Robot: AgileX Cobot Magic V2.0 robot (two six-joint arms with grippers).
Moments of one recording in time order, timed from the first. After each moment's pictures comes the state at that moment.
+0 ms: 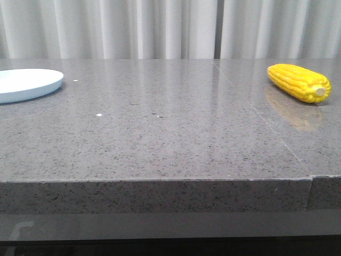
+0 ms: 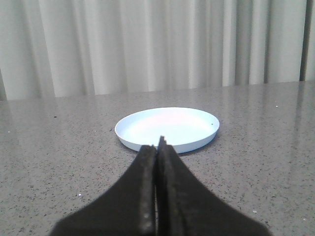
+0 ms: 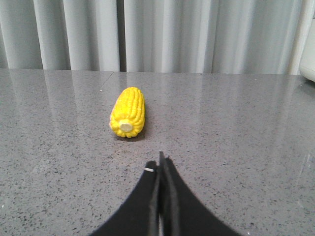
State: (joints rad) left arm -0.02 0.00 0.01 0.04 0.01 0.00; right arm 0.00 -0.01 0.03 -0.08 0.03 0.12
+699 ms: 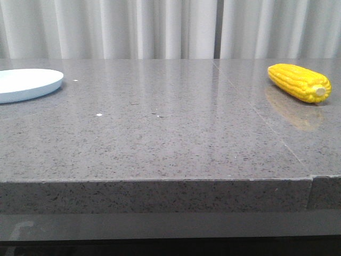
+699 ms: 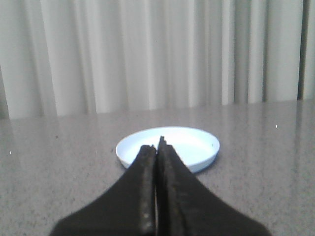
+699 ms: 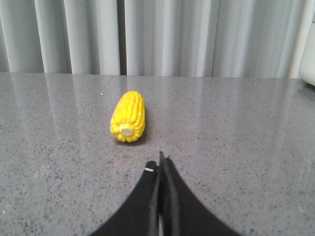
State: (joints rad) left arm -0.02 0.00 0.00 0.04 -0.10 0.00; right arm 0.00 -0.01 0.00 -0.08 0.02 0.12
